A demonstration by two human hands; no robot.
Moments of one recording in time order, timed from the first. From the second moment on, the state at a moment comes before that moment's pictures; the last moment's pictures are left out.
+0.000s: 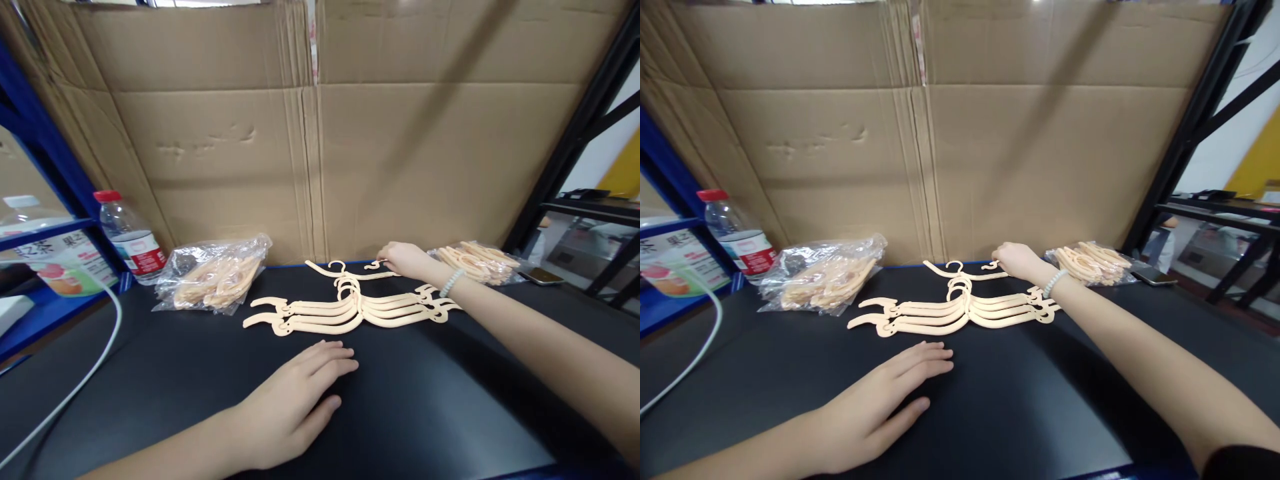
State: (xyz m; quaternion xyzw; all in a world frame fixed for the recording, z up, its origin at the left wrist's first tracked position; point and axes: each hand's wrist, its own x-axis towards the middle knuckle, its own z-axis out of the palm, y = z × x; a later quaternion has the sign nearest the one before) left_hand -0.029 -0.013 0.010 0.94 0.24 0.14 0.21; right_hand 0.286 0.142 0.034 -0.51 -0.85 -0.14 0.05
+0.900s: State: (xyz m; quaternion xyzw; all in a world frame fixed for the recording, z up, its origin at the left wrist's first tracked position) left_hand -0.028 -0.012 0.003 0.84 0.30 0.27 0.36; right_hand 0.256 0.073 0.038 -0.35 -0.84 -0.11 0.40
